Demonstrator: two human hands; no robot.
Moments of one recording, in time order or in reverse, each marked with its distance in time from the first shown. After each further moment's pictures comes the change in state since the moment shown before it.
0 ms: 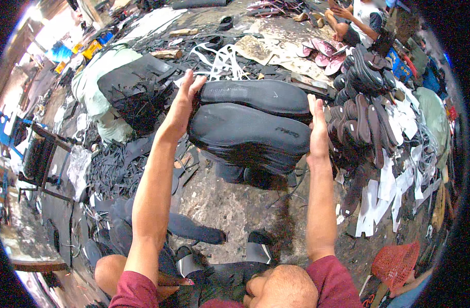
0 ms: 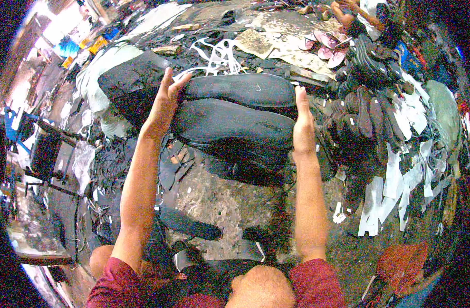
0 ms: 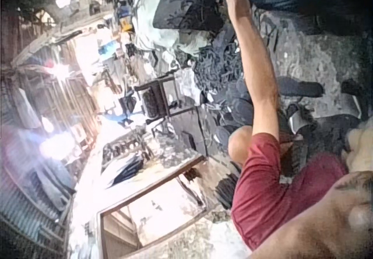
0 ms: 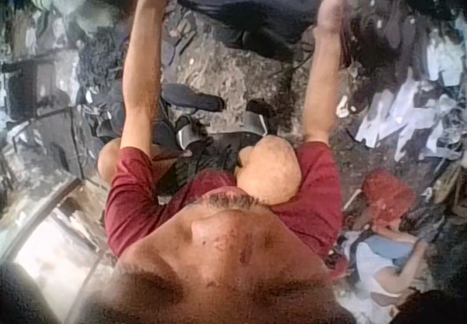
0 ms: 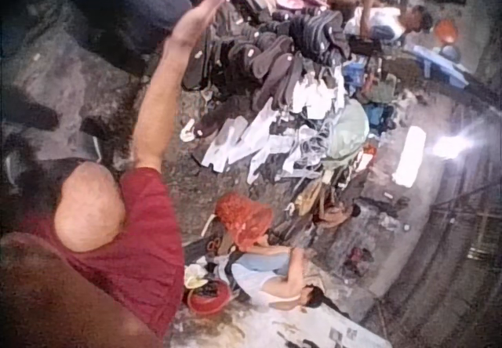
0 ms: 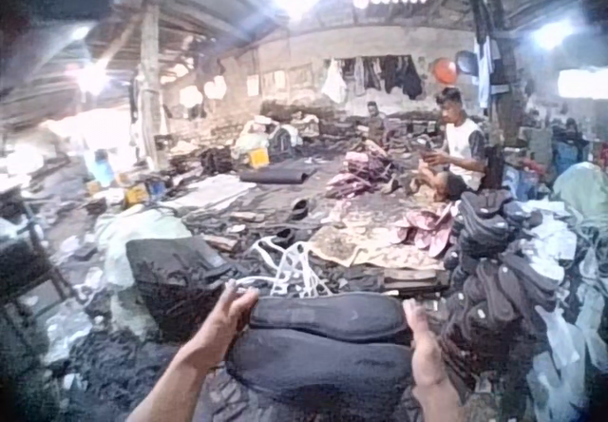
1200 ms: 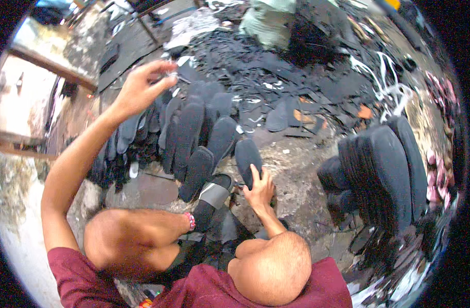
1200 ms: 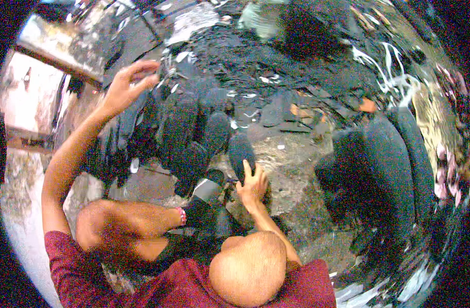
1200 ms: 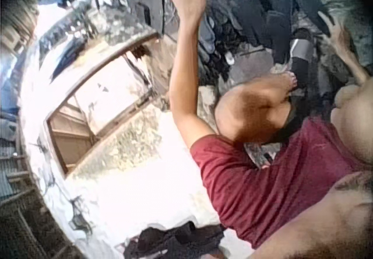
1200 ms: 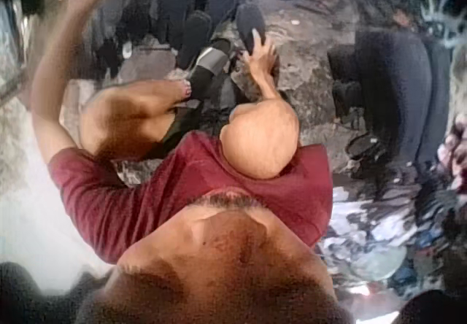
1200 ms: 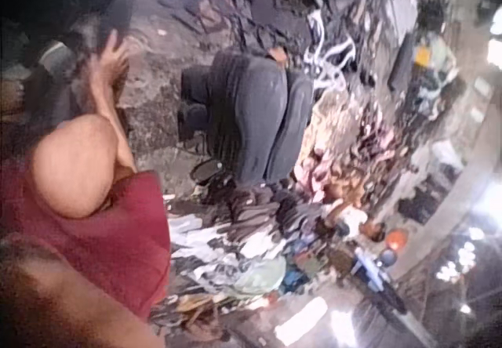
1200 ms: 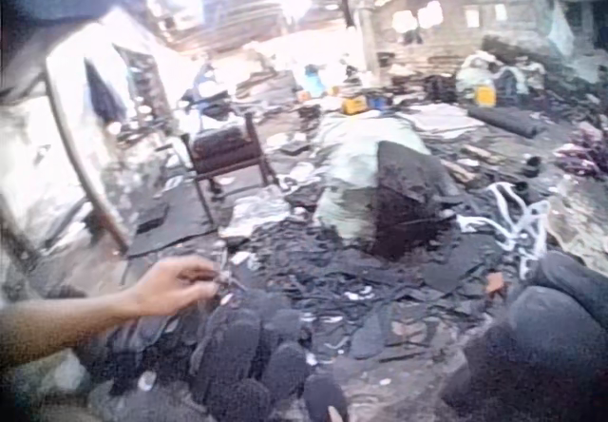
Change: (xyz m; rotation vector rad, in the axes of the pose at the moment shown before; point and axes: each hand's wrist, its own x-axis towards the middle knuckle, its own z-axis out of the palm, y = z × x) left_hand -0.438 0.057 -0.179 1.078 0.794 -0.157; right_hand -0.285 0.273 0.111 -0.990 -1.135 -0.332
